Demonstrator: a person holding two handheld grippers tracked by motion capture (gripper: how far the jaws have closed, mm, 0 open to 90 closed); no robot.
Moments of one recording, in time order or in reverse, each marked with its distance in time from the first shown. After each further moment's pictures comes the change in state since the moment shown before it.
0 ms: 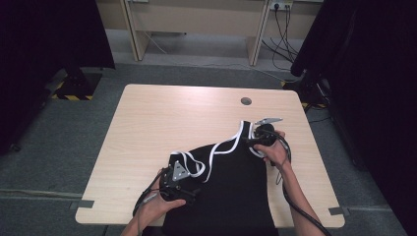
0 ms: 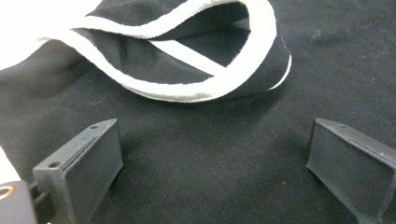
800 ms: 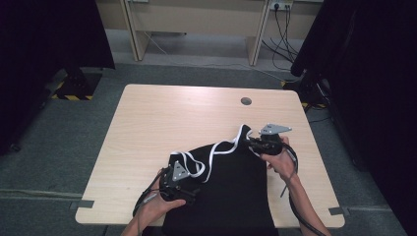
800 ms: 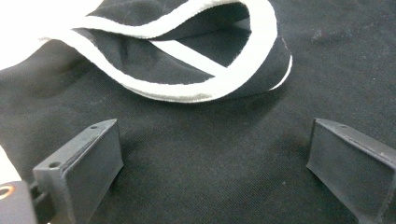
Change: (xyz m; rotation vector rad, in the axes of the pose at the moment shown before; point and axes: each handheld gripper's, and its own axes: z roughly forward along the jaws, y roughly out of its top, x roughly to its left) left arm 0.000 0.000 0.000 0.000 0.003 -0.002; right arm 0.032 -0.016 -0.054 -0.187 0.147 -0.167
